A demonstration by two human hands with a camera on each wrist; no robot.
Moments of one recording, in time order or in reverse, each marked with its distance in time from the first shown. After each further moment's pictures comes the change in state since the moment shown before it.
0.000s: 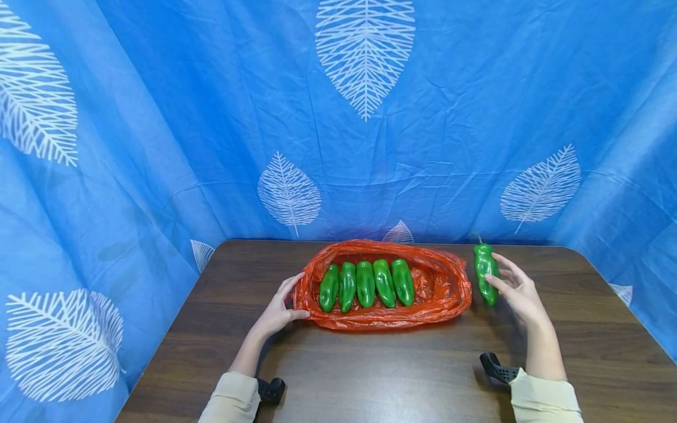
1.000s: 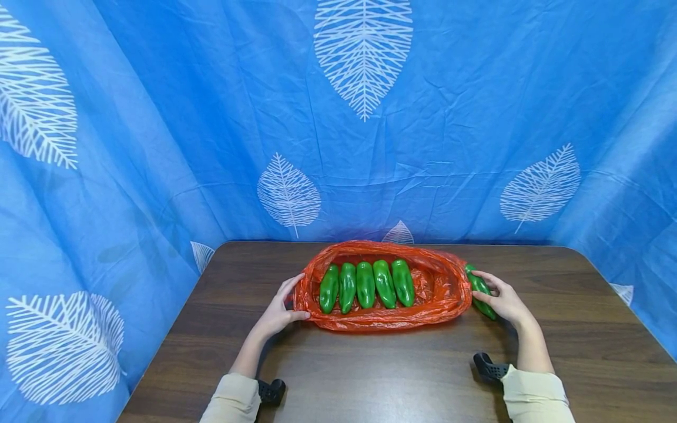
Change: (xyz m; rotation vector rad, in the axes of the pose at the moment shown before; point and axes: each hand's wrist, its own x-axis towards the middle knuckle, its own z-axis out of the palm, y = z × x) left_hand -0.010 0.034 -0.002 -0.001 -0.038 -0.045; right_hand 0.006 0.017 0.014 -0.347 -0.193 0.111
